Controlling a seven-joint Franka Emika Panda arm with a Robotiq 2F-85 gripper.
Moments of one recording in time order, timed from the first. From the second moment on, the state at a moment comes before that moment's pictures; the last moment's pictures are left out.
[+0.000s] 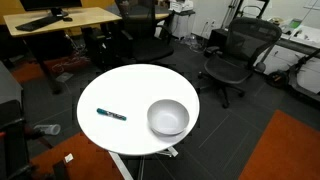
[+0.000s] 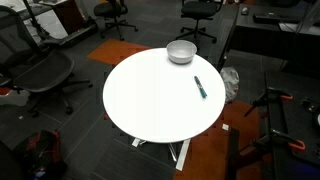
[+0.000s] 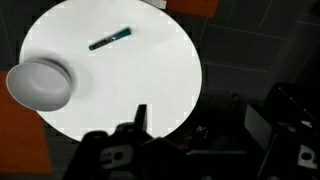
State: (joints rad) arm 0.13 -0.70 0.01 -2.49 0.10 2.03 -0.07
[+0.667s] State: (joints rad) arm 0.12 -0.70 0.01 -2.49 0.10 2.03 -0.07
